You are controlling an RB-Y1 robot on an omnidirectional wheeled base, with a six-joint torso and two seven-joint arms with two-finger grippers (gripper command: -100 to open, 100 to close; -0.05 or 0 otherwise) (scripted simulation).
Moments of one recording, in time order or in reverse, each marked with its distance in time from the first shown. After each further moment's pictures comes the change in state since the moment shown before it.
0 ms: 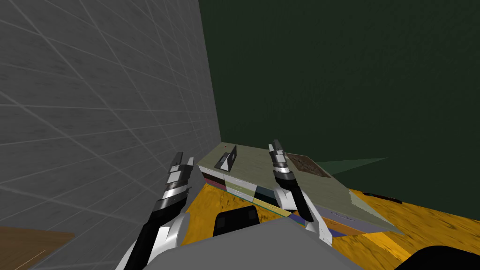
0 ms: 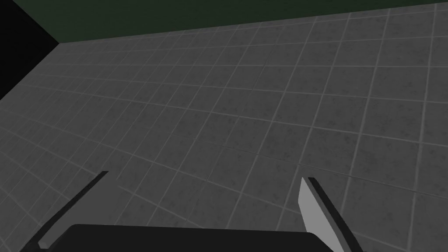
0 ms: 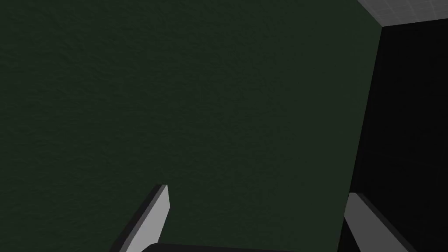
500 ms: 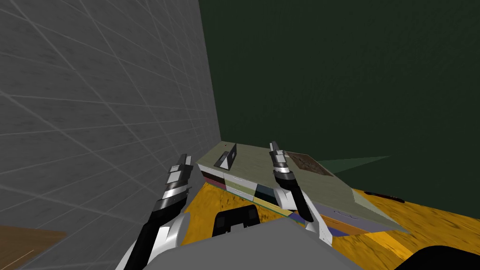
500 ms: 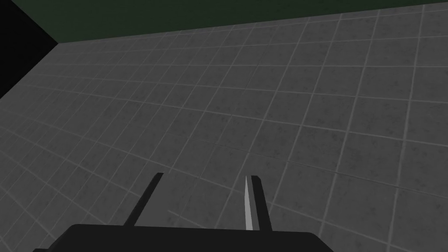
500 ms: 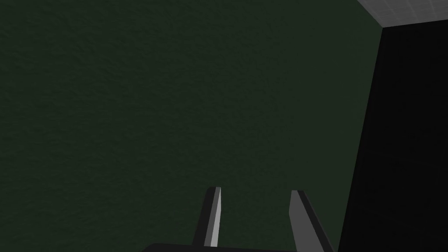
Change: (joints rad) left arm 0.000 0.000 0.000 0.000 0.000 0.000 0.000; right arm 0.000 0.000 0.000 0.000 0.000 0.000 0.000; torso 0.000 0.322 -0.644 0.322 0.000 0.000
